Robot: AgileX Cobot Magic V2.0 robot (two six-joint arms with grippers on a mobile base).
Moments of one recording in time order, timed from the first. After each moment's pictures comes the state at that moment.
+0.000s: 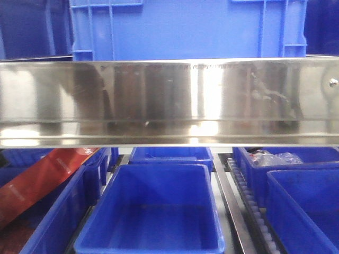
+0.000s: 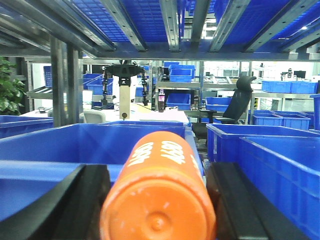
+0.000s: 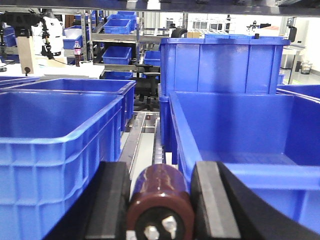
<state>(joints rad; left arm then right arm) 0.14 0.24 -0.53 0.06 0.16 -0.05 0.03 0.40 -0.67 0.07 0.33 -0.04</state>
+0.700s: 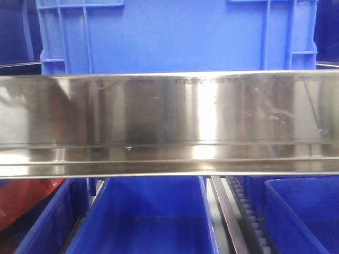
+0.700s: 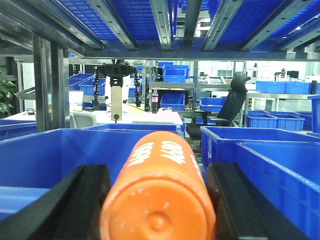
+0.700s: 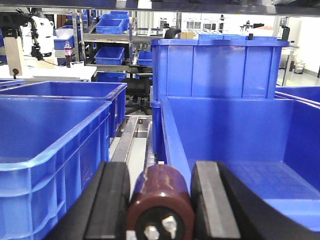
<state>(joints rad) 0.14 0.24 -0.53 0.06 0.16 -0.05 0.03 0.40 -0.67 0.07 0.33 -0.04</state>
